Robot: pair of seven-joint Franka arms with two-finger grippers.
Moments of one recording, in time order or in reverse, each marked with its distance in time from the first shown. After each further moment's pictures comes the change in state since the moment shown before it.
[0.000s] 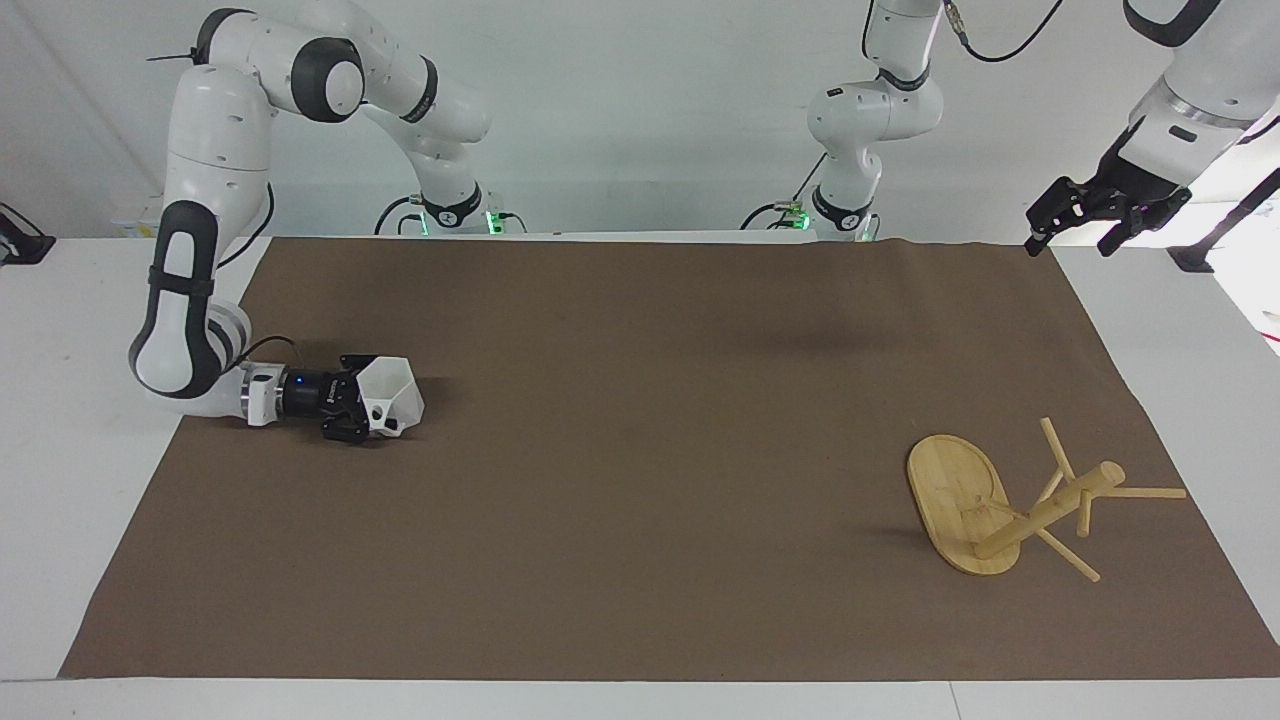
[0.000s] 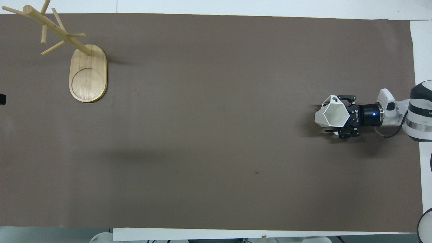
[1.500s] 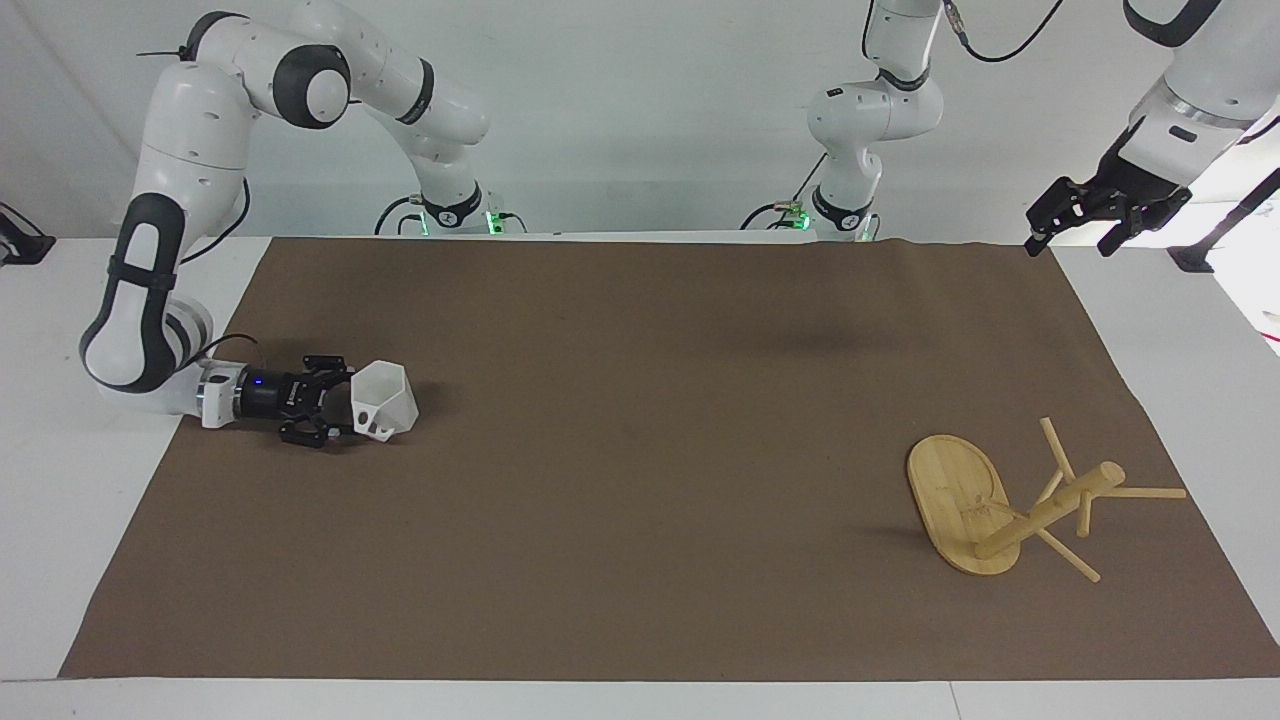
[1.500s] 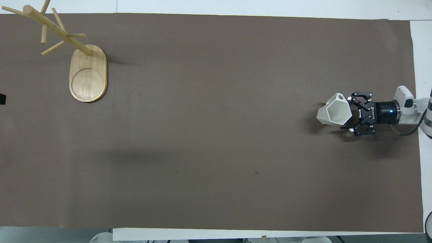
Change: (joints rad) left arm 0.000 0.000 0.000 0.000 0.000 0.000 0.000; right arm -0.082 0.030 -0.001 0.085 -0.041 -0.044 0.046
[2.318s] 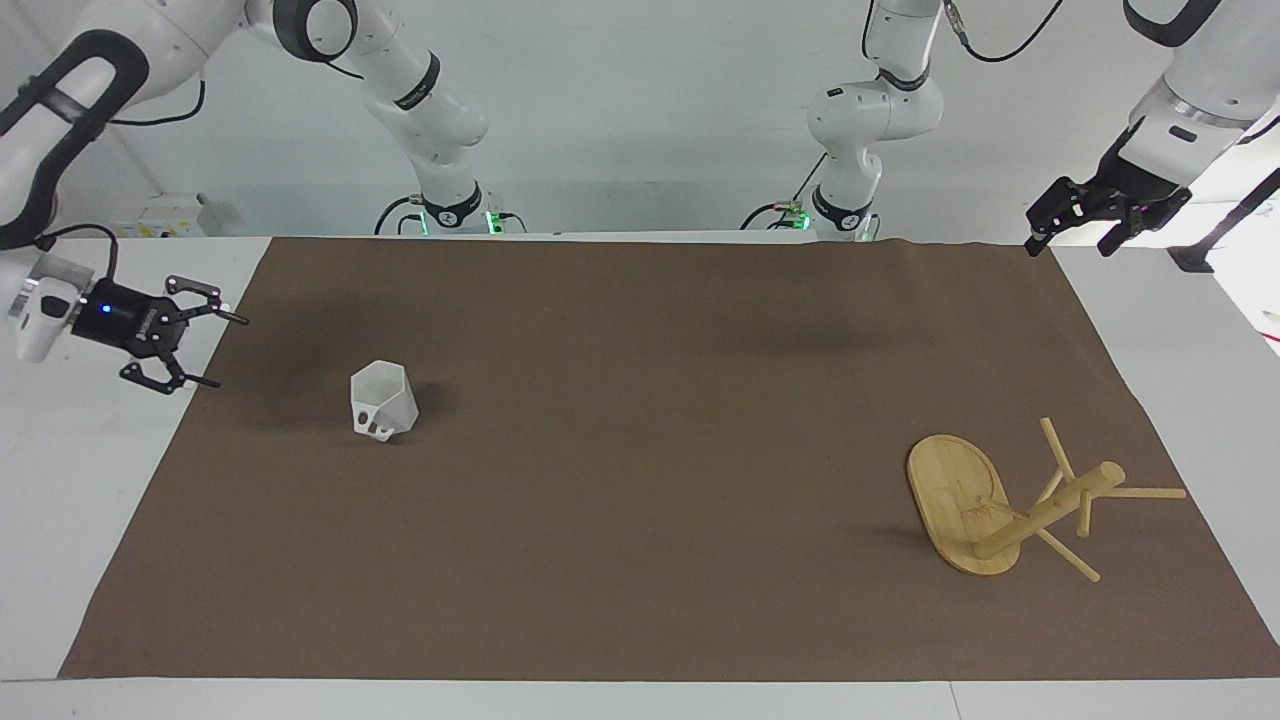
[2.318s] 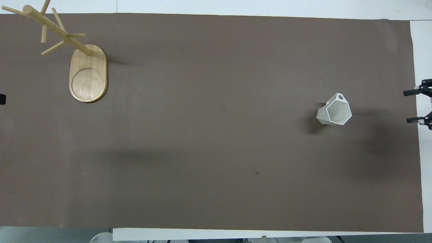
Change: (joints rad) left arm 0.000 0.000 0.000 0.000 0.000 0.000 0.000; right arm -0.088 -0.174 -0.014 0.225 -0.314 -0.005 0.561
